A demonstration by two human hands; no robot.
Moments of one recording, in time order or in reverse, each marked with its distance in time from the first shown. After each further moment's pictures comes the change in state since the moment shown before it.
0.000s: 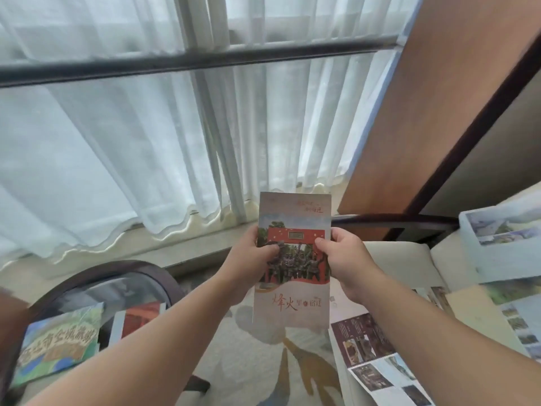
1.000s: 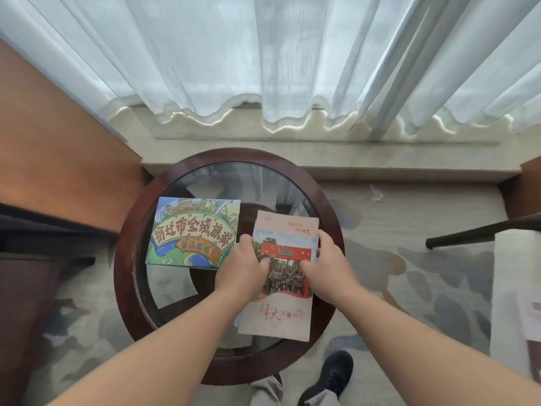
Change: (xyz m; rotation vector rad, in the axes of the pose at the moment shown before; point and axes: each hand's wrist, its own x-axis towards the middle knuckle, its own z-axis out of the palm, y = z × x) left_hand 0.000 -0.305 -0.344 0.705 0.446 -0.444; right_hand 0.065 0.218 0.414 -0.746 -0.423 0.031
